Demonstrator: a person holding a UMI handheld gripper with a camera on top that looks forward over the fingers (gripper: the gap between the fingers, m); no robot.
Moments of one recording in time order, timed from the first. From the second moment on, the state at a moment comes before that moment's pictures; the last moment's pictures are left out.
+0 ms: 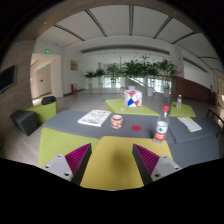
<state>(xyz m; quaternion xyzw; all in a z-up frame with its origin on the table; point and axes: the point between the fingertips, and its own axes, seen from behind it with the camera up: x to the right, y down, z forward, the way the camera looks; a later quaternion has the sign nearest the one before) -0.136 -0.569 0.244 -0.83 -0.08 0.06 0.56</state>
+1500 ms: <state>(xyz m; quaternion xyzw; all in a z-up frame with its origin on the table) 0.140 -0.185 0.263 -0.71 -0.05 -0.32 0.63</state>
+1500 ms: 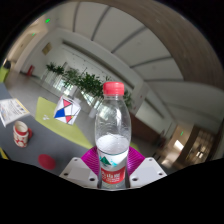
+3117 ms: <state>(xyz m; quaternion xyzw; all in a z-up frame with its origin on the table) -0.051 -0.023 0.136 -0.79 -0.03 0.02 0.62</state>
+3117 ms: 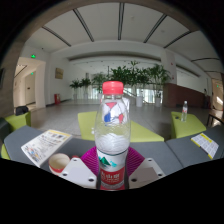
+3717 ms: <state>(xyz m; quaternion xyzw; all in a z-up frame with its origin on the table) -0.023 -0.042 0.061 -0.83 -0.03 0.03 0.56</state>
